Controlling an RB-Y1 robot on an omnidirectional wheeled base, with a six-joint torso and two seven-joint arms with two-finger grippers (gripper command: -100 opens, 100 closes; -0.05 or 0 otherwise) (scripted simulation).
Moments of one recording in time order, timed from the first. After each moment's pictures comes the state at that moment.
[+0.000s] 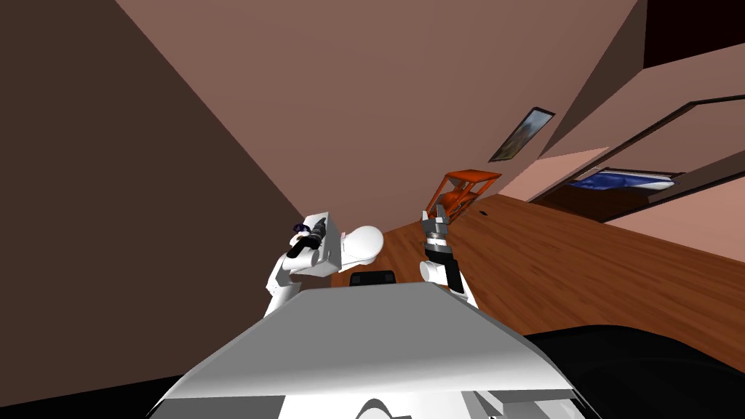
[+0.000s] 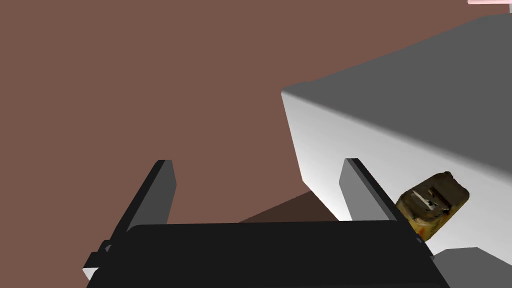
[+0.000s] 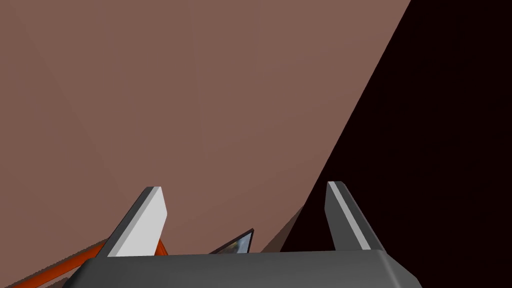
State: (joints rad) left arm 0.23 0.22 0.11 -2.05 0.10 0.58 -0.09; right arm 0.52 -0.03 -0.03 -2.24 -0.12 -0.36 -0.10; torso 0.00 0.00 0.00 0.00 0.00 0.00
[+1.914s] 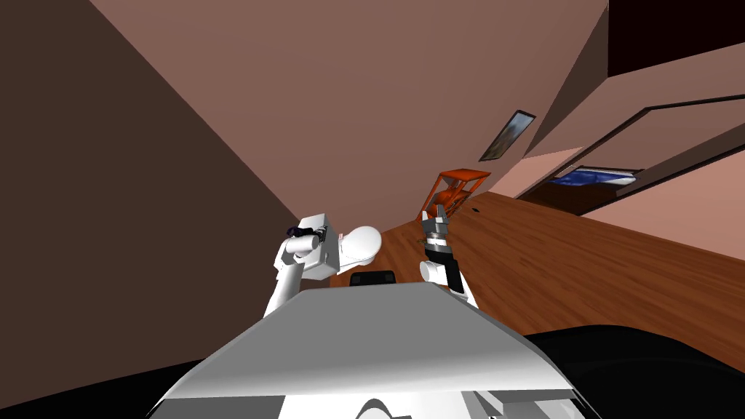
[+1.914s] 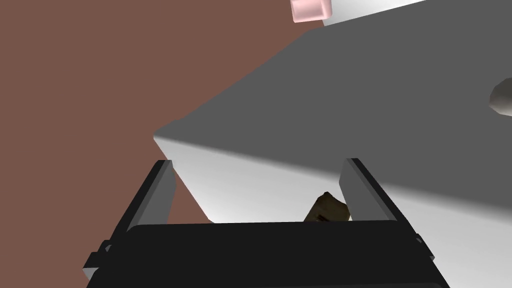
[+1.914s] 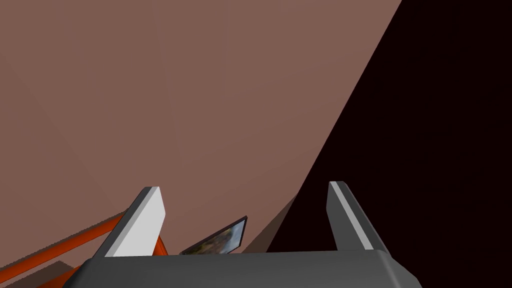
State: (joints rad) left arm 0.00 0.24 0.20 -1.89 0.14 1.16 -0.18; right arm 0.52 -0.03 -0.03 -2.24 -0.12 -0.36 -0.10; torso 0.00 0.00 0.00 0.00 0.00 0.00
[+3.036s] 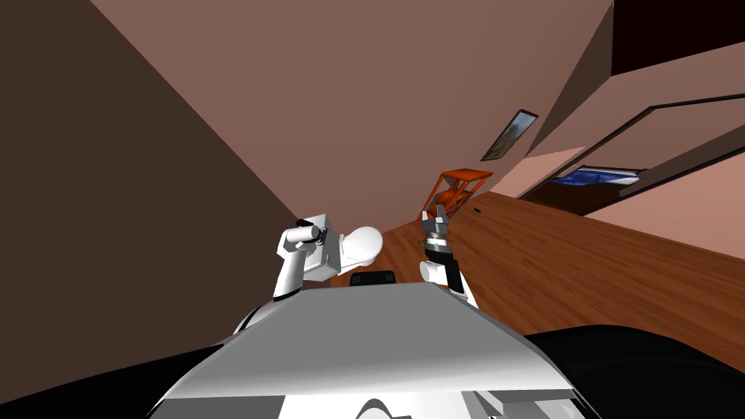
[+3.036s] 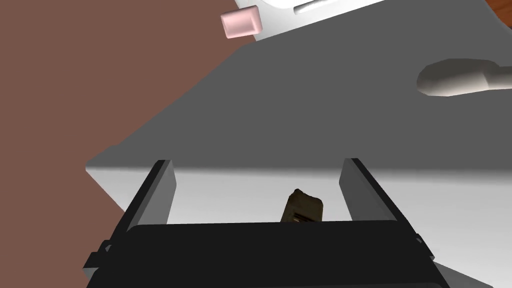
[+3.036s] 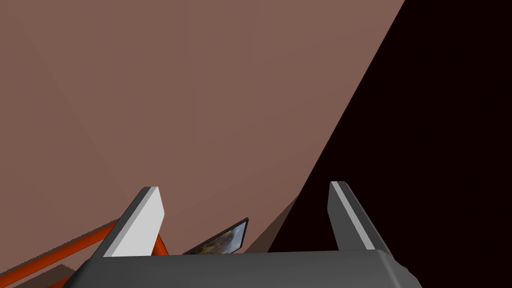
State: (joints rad) left arm -0.16 0.25 0.26 -1.79 0.16 1.49 -0.22; right arm 0.52 -0.03 -0.03 -2.24 -0.12 -0.36 -0.10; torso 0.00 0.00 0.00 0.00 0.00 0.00
